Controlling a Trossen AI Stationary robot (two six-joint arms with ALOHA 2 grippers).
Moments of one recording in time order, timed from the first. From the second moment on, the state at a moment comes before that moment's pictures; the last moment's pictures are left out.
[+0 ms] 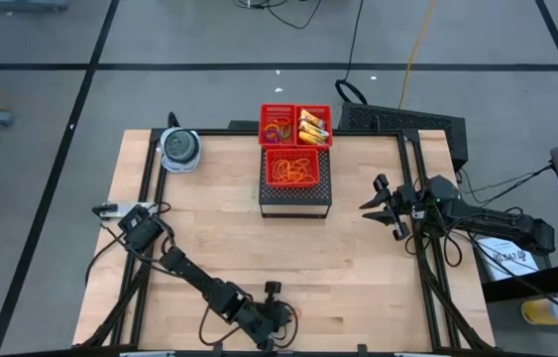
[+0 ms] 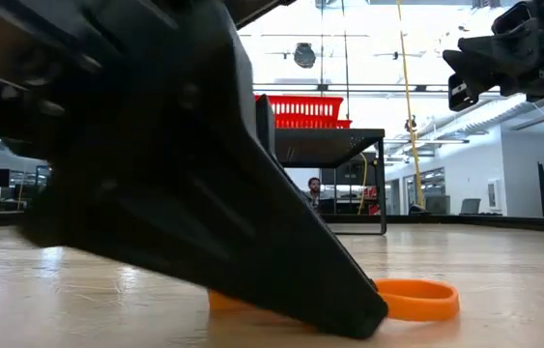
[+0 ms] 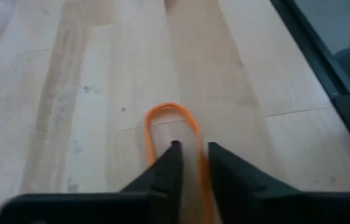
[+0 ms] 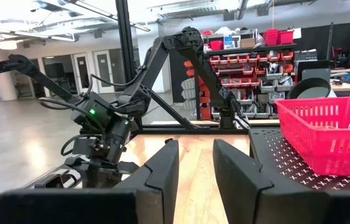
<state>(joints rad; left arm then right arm) -0.63 2.22 1.32 0.06 -0.35 -0.32 -0.33 0.25 0.02 0.42 -0.58 0.16</state>
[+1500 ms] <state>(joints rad) -0.29 1.68 0.74 0.98 -0.25 -0.08 -0.33 0.26 0.02 0.42 -0.58 0.16</state>
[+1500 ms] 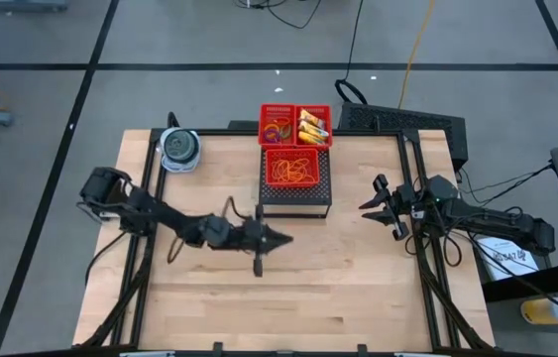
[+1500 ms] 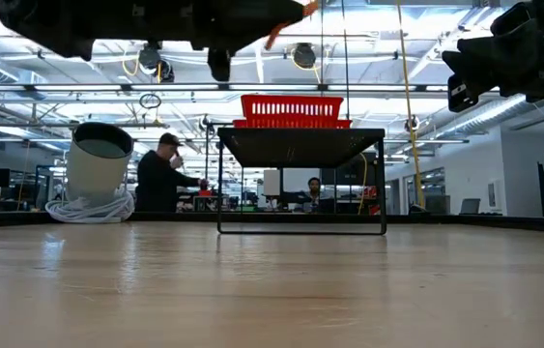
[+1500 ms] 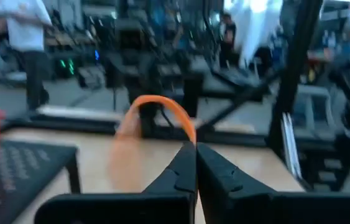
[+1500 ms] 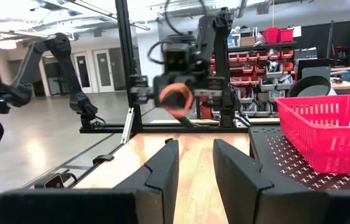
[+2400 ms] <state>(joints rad) 0.08 1.58 0.76 0.88 -0.32 -0.11 -0.33 0.26 0.02 0.42 -0.58 0.16</state>
